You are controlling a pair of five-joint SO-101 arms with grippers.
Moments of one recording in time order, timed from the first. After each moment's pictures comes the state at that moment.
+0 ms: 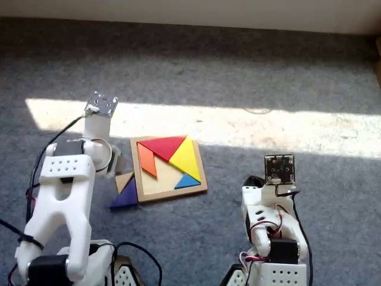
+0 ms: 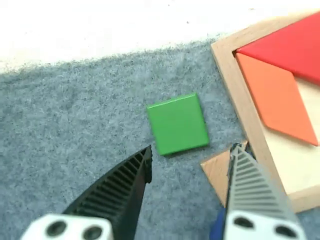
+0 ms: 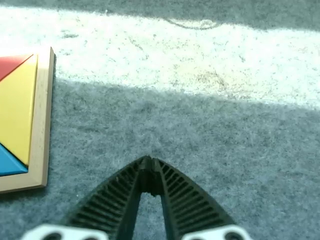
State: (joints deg) left arm -12.1 -24.7 48.1 55.4 -12.8; right arm -4.0 -104.6 95.9 55.1 7.5
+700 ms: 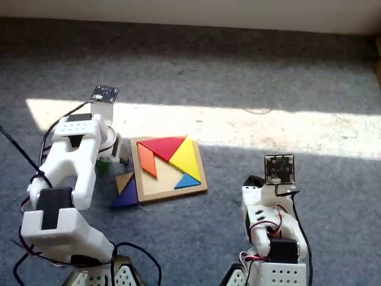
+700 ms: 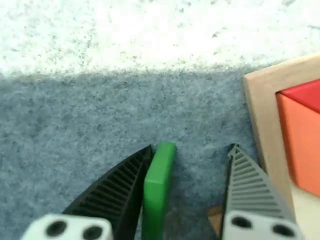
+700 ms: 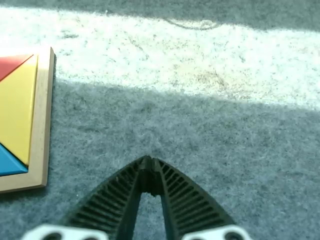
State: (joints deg) left arm -12.4 8.7 28.1 55.4 -7.5; right arm -4.0 -104.6 95.9 55.1 7.5
